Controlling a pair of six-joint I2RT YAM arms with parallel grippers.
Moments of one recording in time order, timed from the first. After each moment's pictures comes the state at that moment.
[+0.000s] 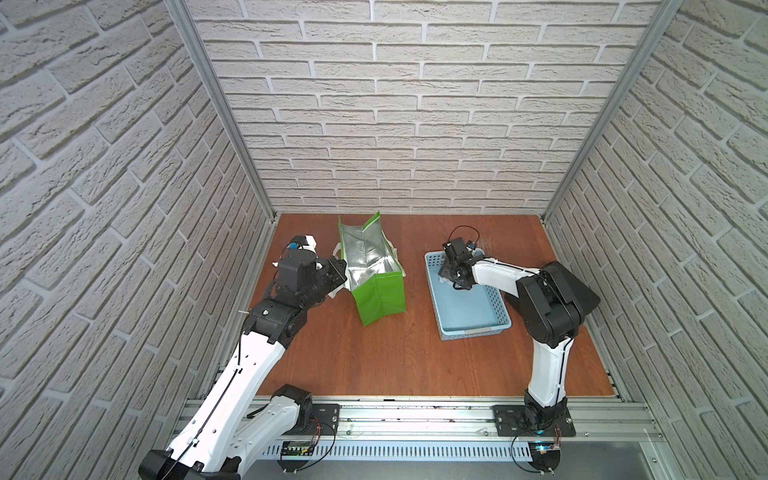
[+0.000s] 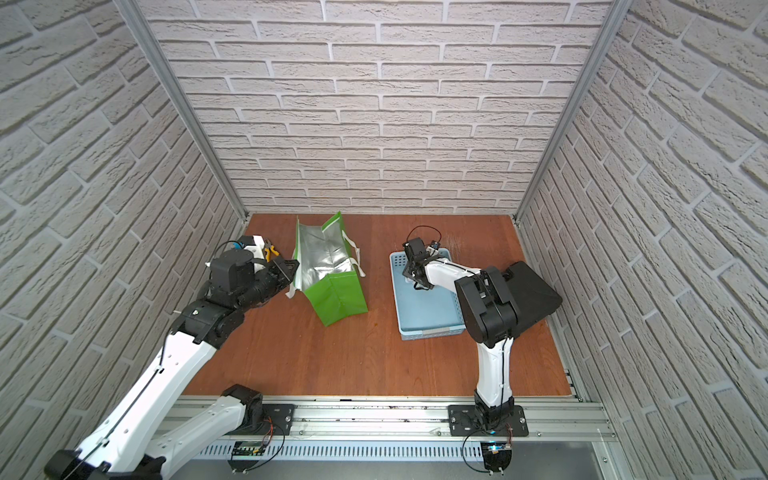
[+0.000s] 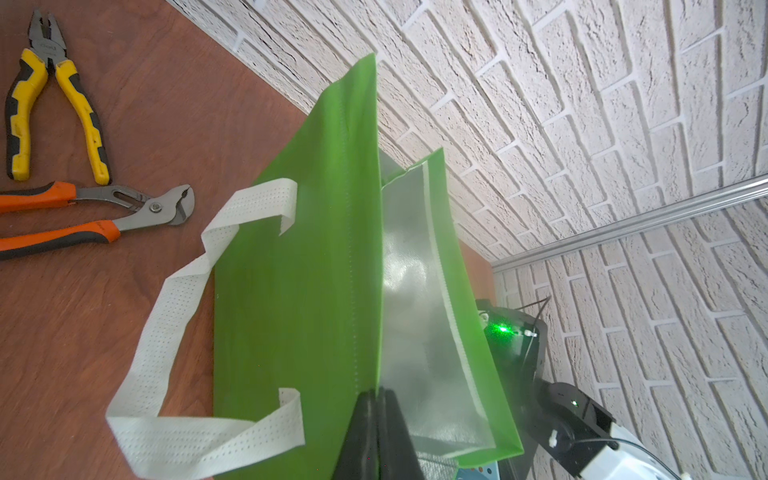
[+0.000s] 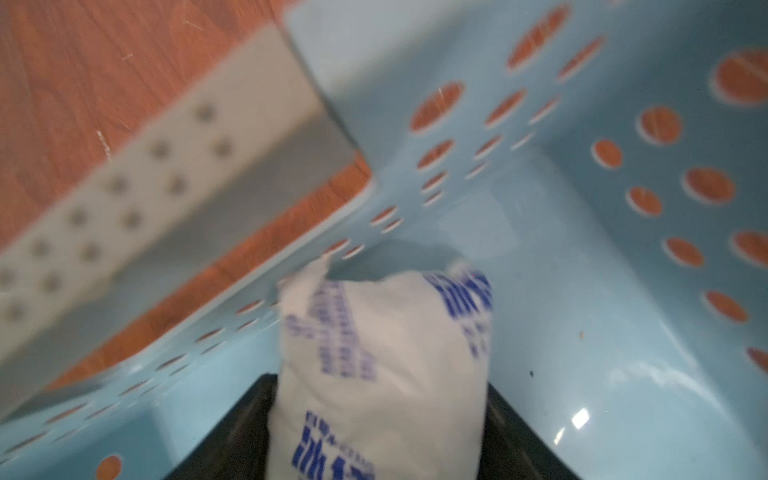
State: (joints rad) left arm -0.34 0.91 0.97 -0.51 0.06 -0.84; right arm 0.35 1.98 1.26 -0.36 0.27 0.83
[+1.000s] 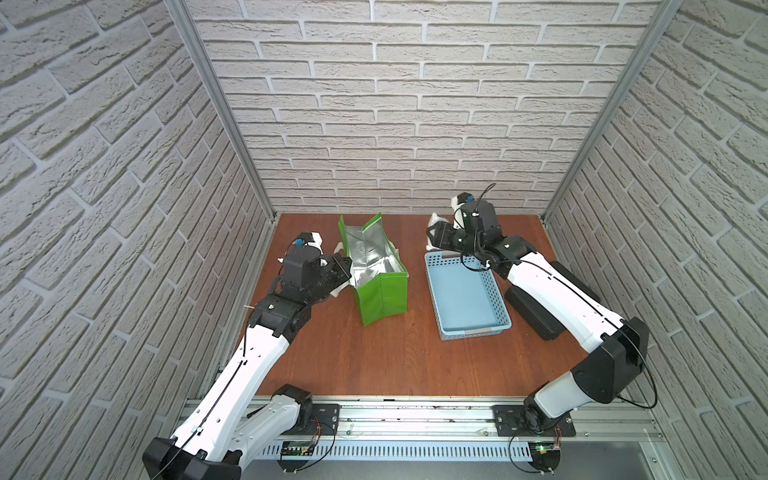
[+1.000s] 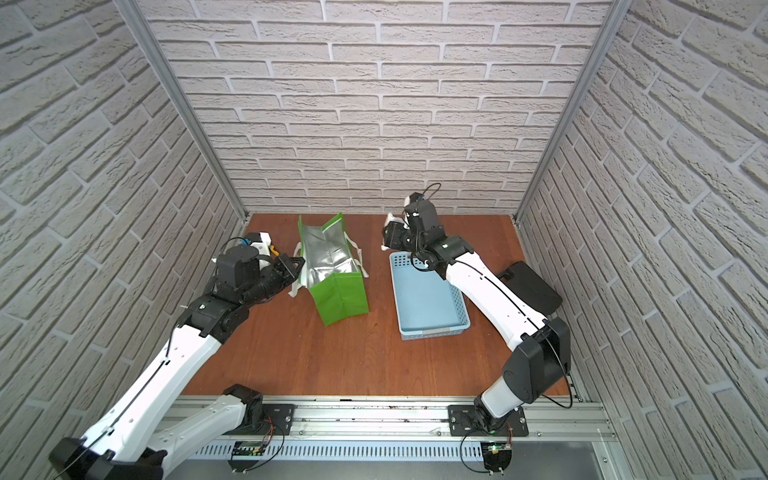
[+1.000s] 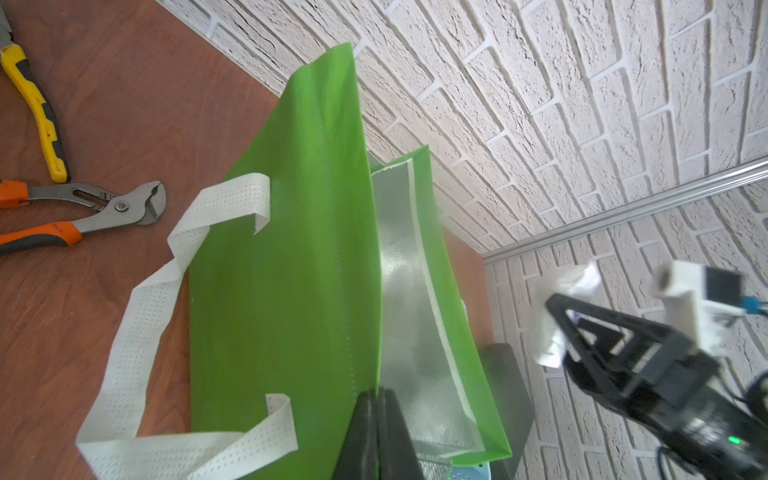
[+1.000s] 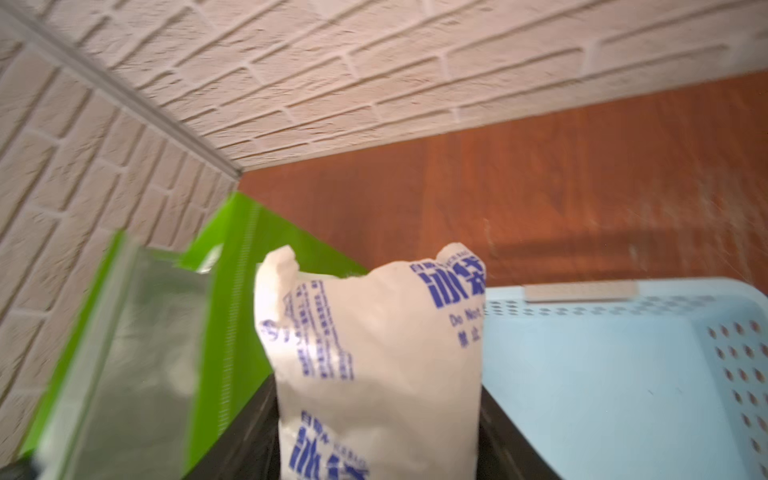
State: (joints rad) left arm -0.37 0.95 0.98 -0.46 0.10 -0.84; right arm 0.53 1.57 1.58 -0.55 0.00 0.54
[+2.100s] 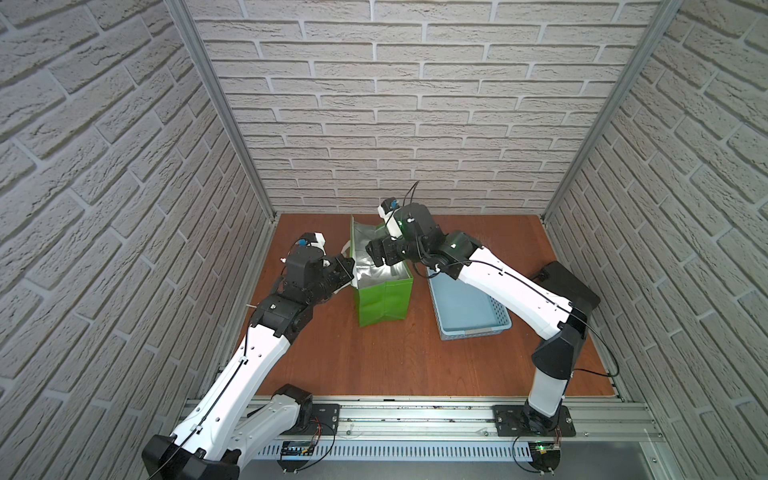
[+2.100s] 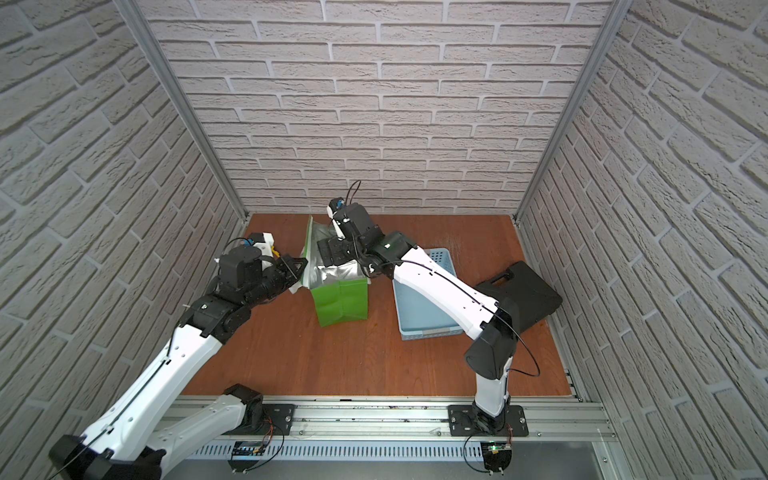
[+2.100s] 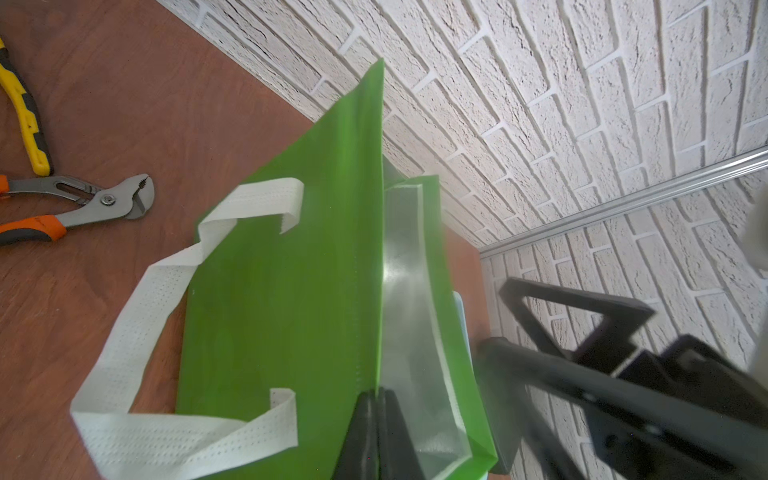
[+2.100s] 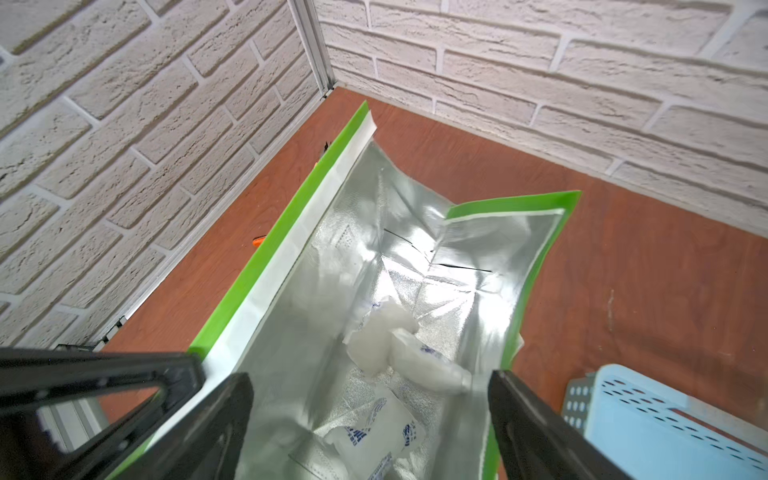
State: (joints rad) left arm -0.39 0.95 0.98 -0.47 0.09 -0.85; right arm 0.79 1.79 1.91 -0.73 0.12 0.26
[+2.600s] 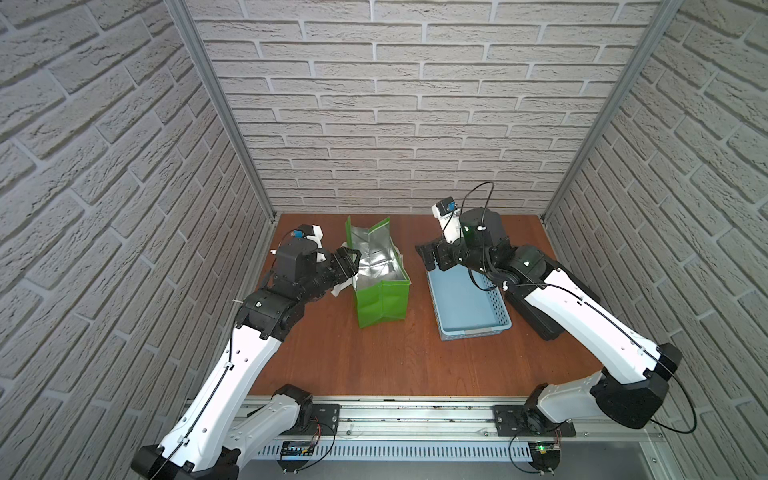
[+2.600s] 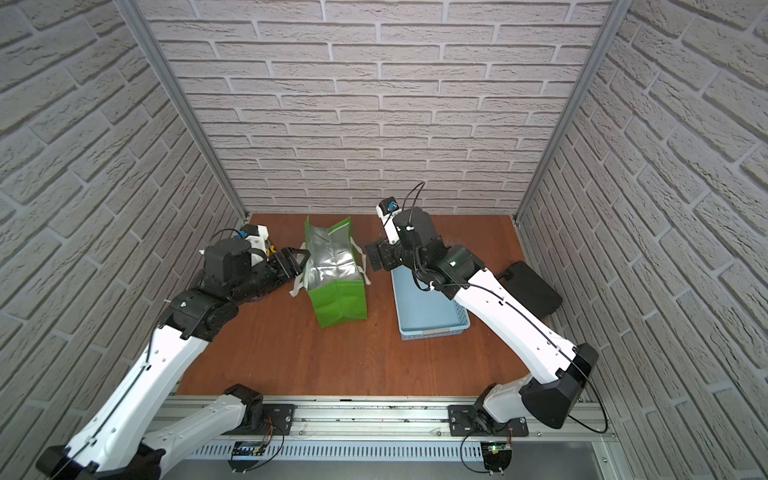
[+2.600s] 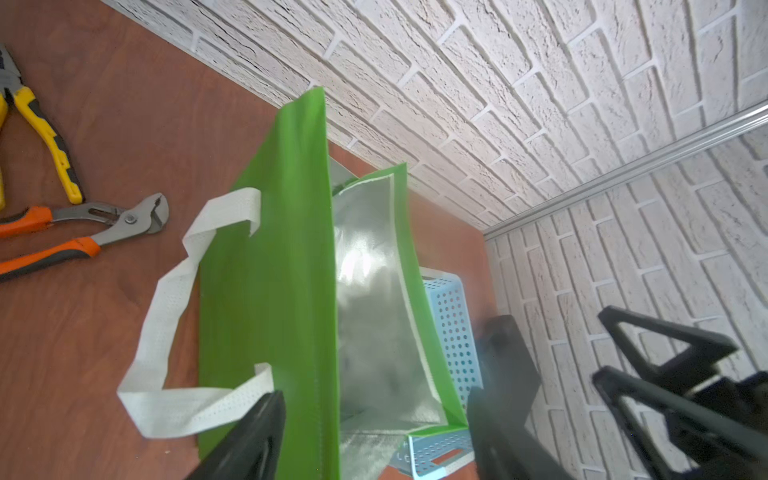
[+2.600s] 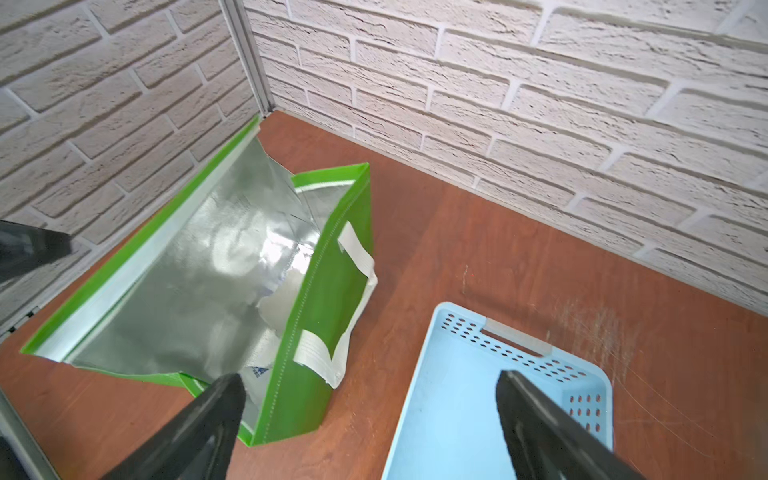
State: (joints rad) left arm -0.42 0.97 1.20 -0.72 0.09 -0.75; right arm 0.67 1.40 1.56 -0.72 0.18 0.11
